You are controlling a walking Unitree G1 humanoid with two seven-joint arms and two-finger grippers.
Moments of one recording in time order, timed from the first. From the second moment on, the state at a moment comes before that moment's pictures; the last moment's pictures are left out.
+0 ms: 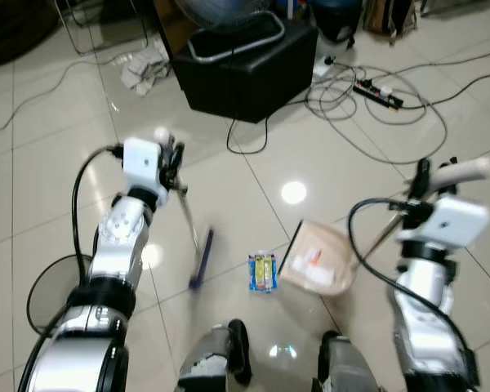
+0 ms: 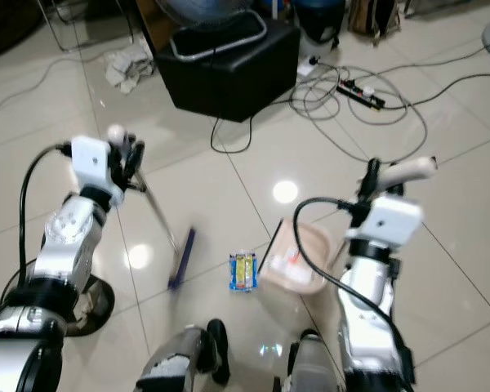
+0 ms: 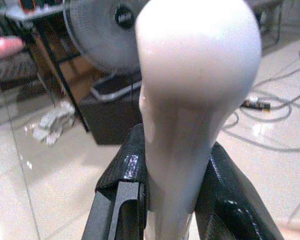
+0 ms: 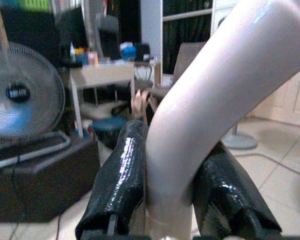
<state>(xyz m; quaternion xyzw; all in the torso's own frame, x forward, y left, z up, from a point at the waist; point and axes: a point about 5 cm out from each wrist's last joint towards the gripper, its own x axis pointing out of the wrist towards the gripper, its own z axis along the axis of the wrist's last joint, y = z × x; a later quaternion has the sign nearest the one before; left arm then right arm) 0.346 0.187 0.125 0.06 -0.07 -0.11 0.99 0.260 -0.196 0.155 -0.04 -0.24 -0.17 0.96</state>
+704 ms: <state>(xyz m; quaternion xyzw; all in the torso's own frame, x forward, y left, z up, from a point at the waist) 0.289 0.206 0.090 0.03 -0.02 -0.09 1.00 0.274 -0.206 0.257 0.07 -0.27 -0.10 0.95</state>
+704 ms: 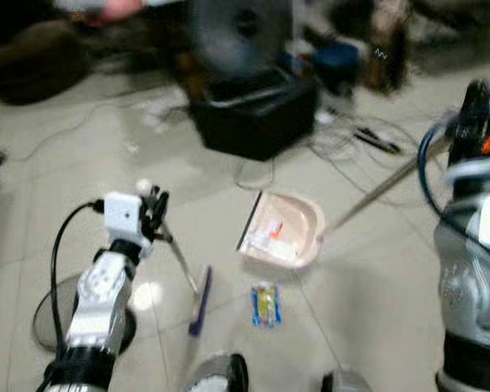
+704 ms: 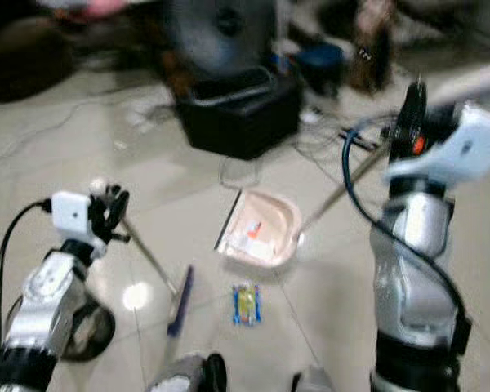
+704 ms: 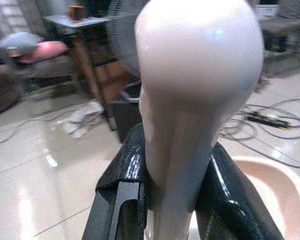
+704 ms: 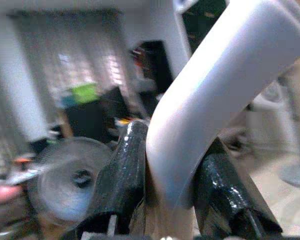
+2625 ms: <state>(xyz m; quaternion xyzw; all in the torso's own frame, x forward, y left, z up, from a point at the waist) 0.277 0.190 0.104 0.07 -0.02 -0.05 1.00 0.310 -0.208 0.265 0.18 -0.23 -0.09 0.95</state>
